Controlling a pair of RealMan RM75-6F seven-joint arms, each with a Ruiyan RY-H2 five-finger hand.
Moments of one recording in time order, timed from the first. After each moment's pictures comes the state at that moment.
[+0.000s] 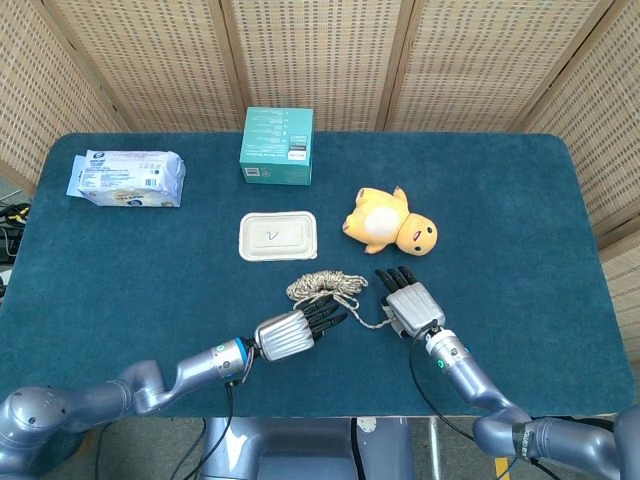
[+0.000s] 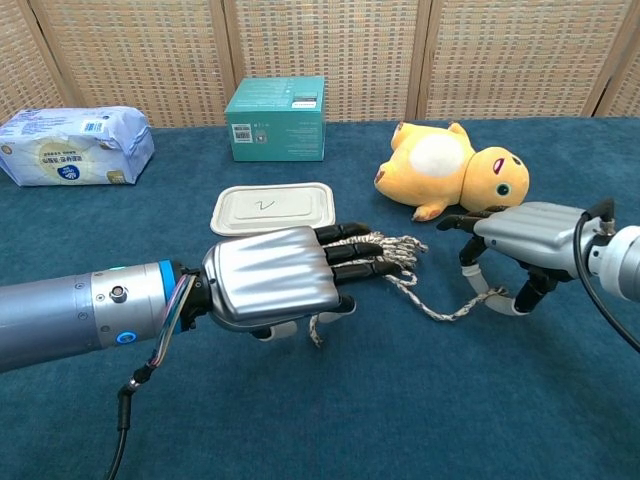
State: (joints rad) left arm -0.90 -1.82 0.01 -1.02 1.91 0.99 0.43; right arm 0.68 -1.53 0.07 -1.44 -1.16 0.90 -0.48
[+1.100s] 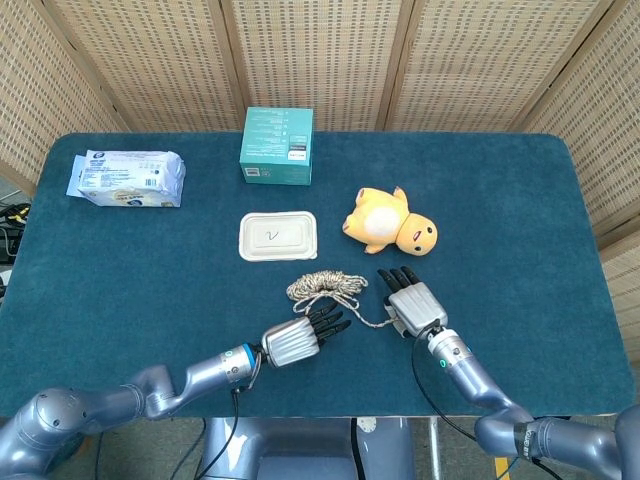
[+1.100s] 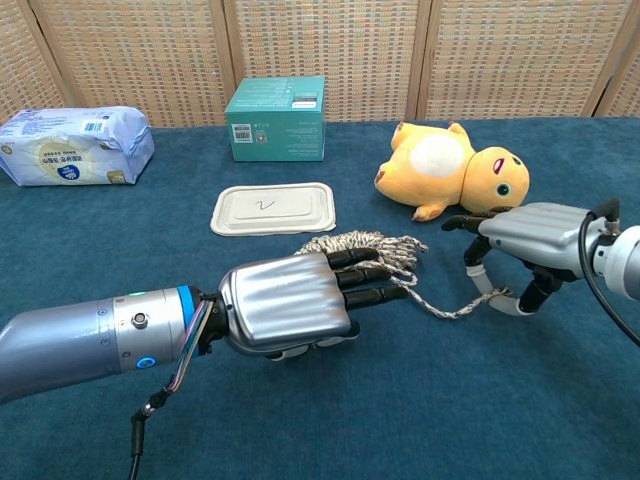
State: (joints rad) left arm -0.92 -1.90 0.07 -0.94 1.86 1.00 0.43; right arm 0.68 -1.53 0.06 -1.44 -1.16 0.90 -0.47
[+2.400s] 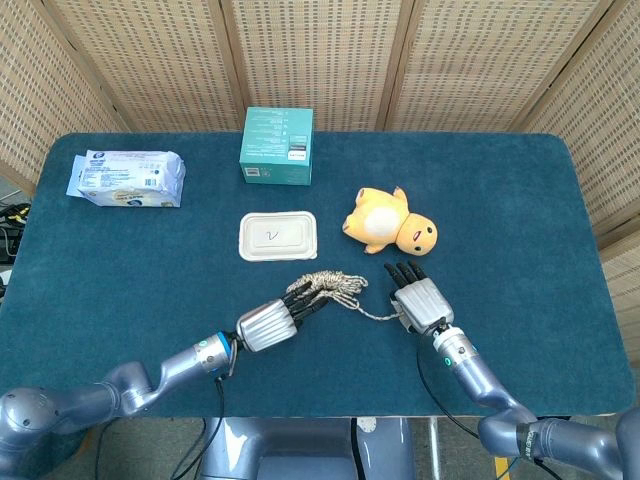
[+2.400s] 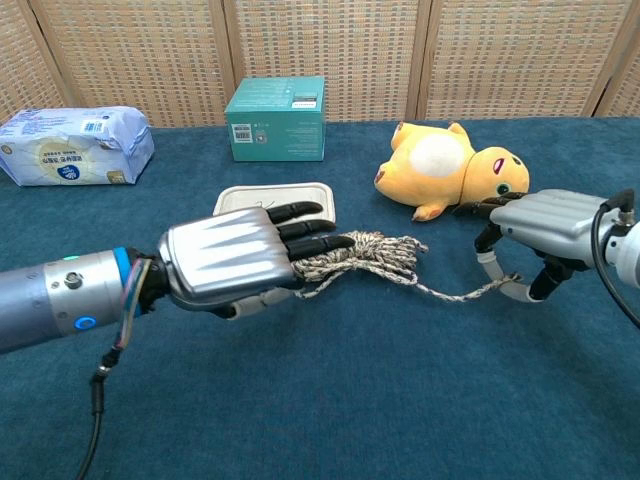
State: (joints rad) left arm -0.86 -1.76 0.08 -1.01 1.81 1.09 0.42; right arm 0.66 -1.52 0.06 -1.42 -1.18 0.96 -0.48
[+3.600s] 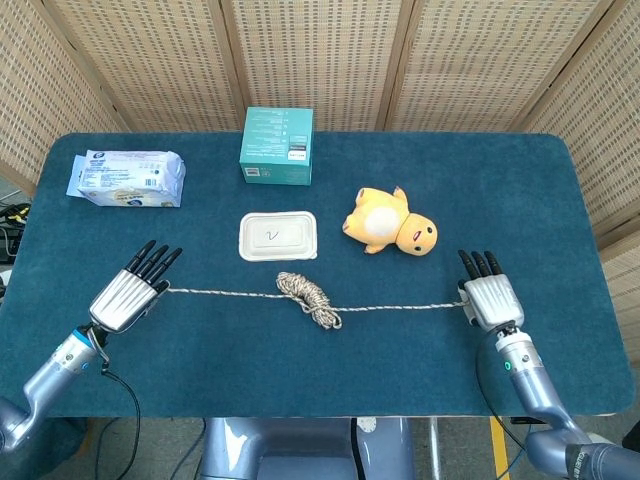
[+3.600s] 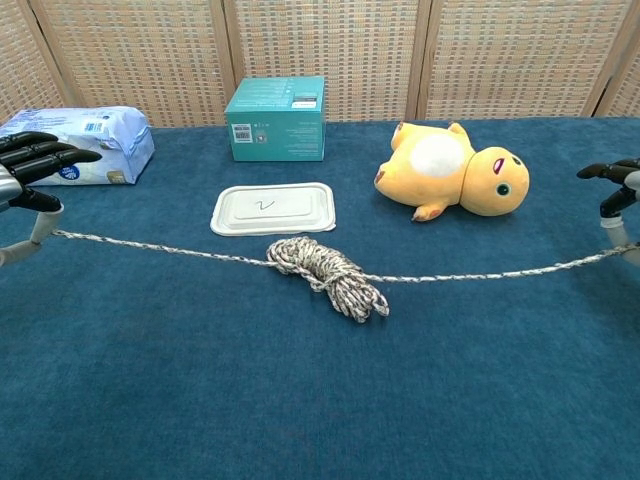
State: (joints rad) left arm -0.51 -1.55 0.13 -0.80 1.72 1.42 0.03; right arm 0.51 -1.39 0.05 -1.40 -1.19 1.11 -0.46
